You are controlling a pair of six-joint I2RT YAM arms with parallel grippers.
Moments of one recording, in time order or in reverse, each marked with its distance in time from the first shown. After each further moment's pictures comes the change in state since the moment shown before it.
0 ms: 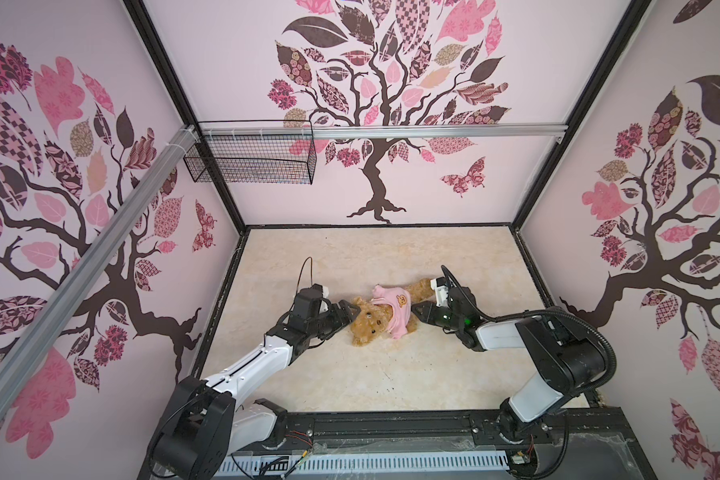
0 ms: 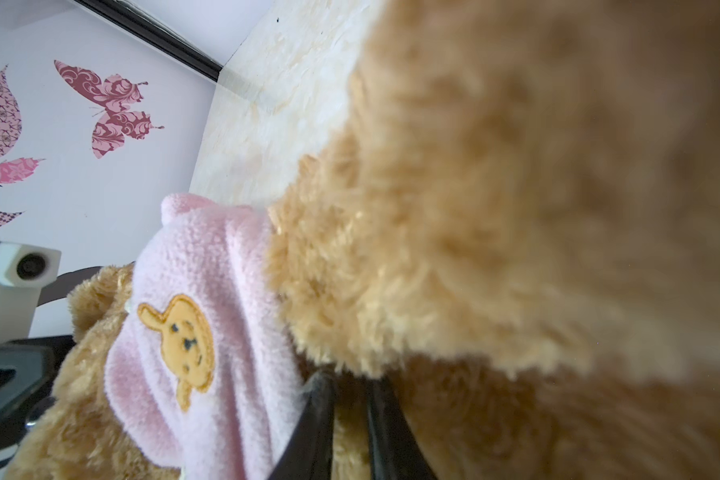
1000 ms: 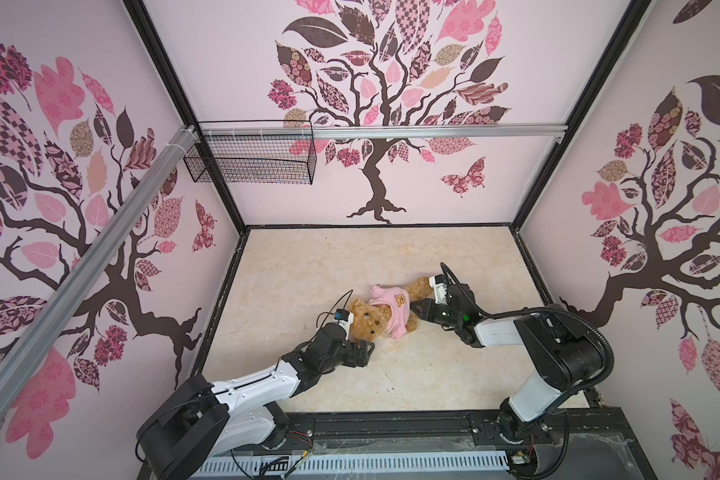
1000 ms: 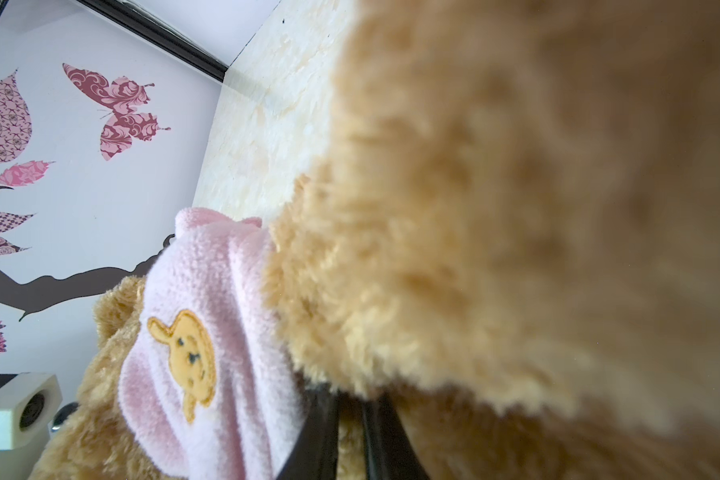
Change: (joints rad) left arm -0.333 0.022 -0.178 0.193 -0.303 0.334; right arm -0.003 0.017 0.032 -0.016 -0.021 0.004
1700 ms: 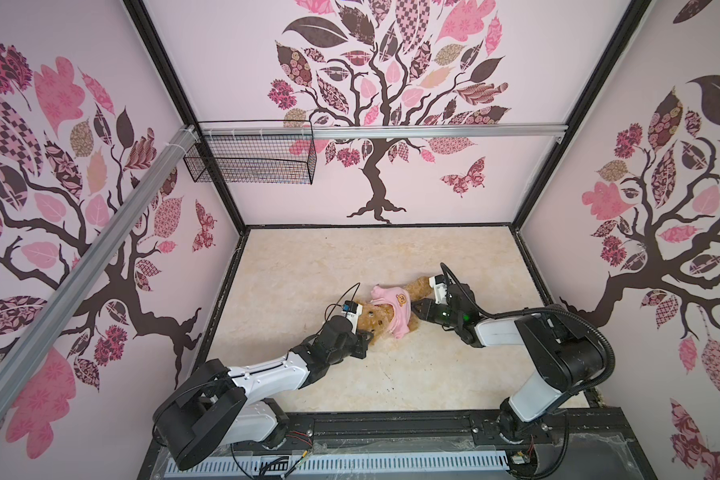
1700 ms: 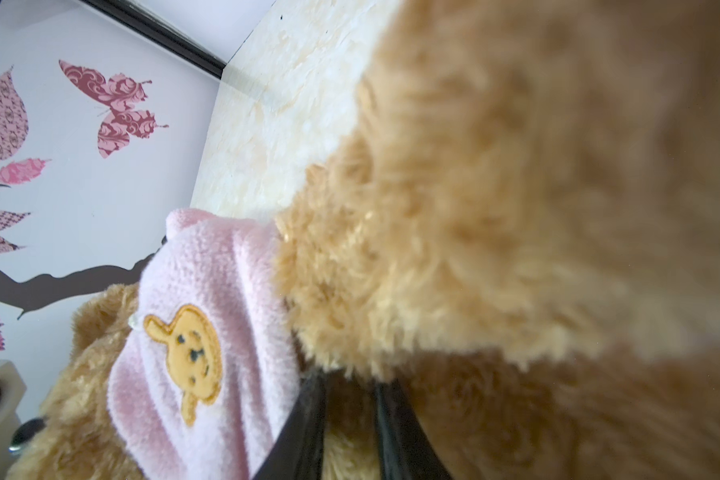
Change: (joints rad) left arm -0.001 0.068 0.063 0.084 0.026 0.000; right arm -0.003 -0.017 0.000 -0.028 -0.002 -0.011
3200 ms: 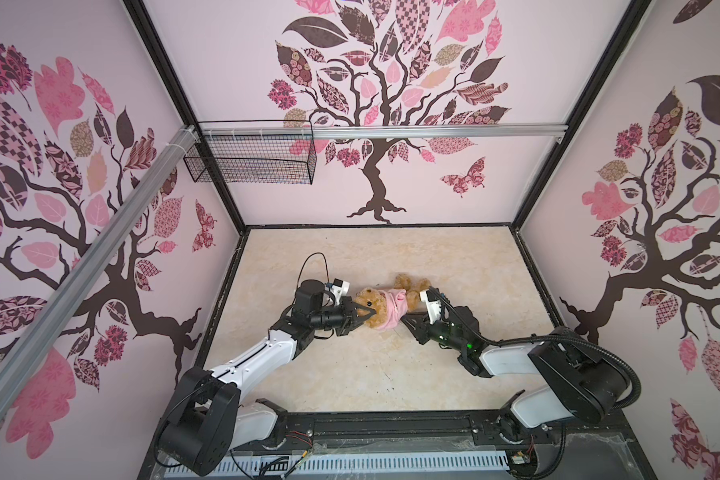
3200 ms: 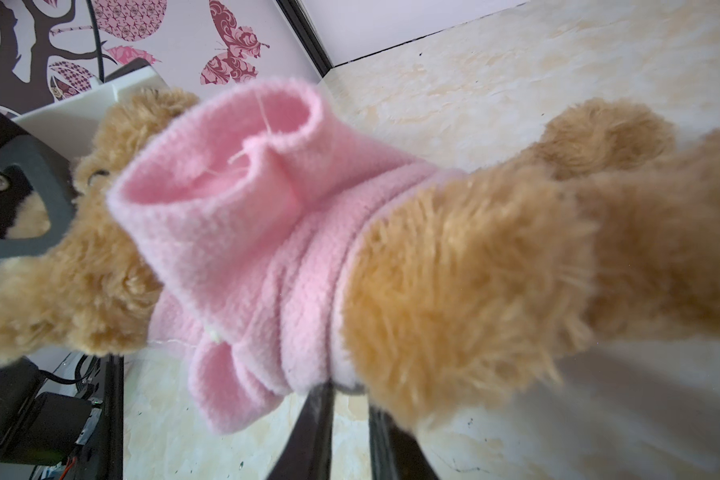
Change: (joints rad) left arm 0.342 -0.001 0.194 -0.049 0.756 -0.610; right arm 0.218 -0.159 -0.215 0.322 0.124 -0.233
